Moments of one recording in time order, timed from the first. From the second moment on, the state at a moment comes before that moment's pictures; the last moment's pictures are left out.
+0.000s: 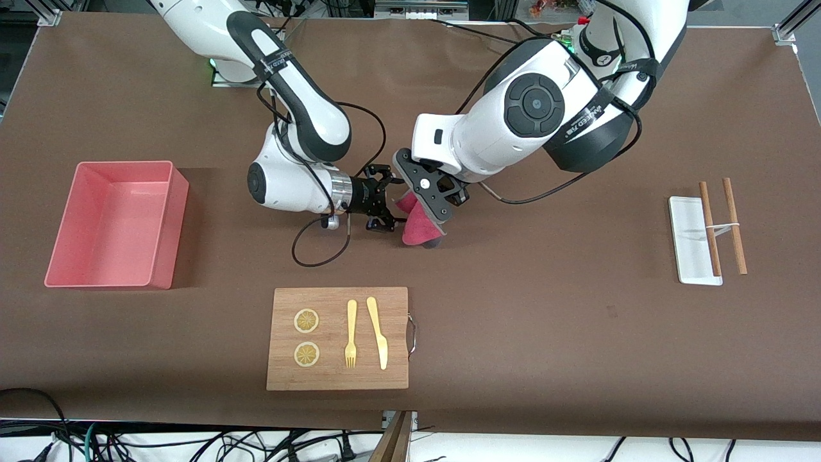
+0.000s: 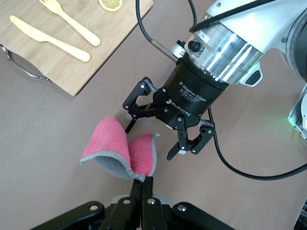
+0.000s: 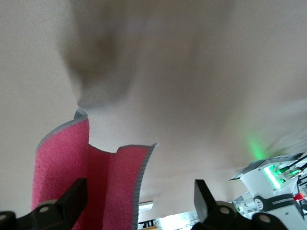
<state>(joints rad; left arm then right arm) -0.21 0.61 -0.58 -1.16 -0.05 1.75 0.18 0.39 0.55 0.25 -1.78 0.97 2.36 1.47</state>
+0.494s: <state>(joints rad) -0.21 0.61 -0.58 -1.16 -0.05 1.75 0.18 0.39 0.55 0.25 -1.78 0.97 2.38 1.46</state>
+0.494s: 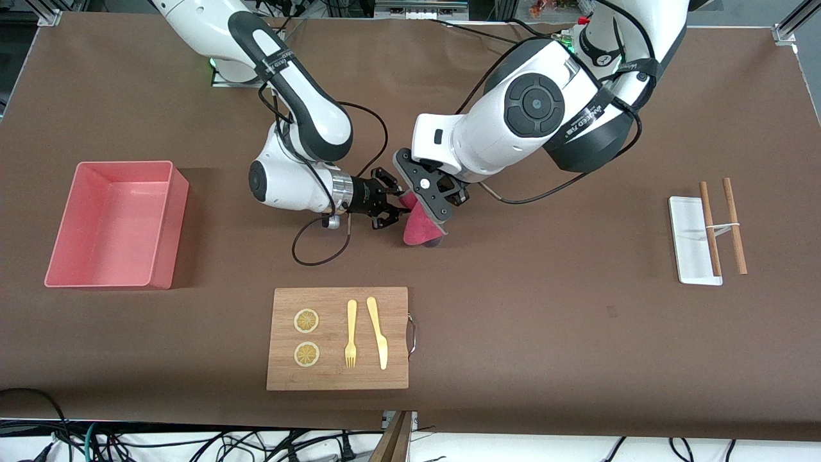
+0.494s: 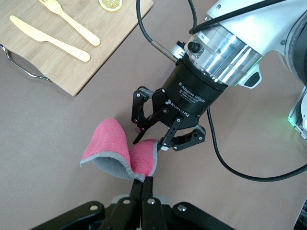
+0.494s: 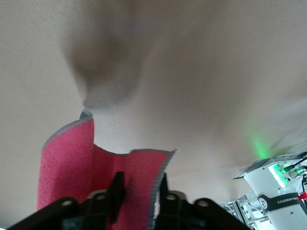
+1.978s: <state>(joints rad) -0.21 0.61 -0.58 -1.16 -0.05 1.75 0.18 0.19 0.52 0.20 -1.41 0.59 1.74 1.19</state>
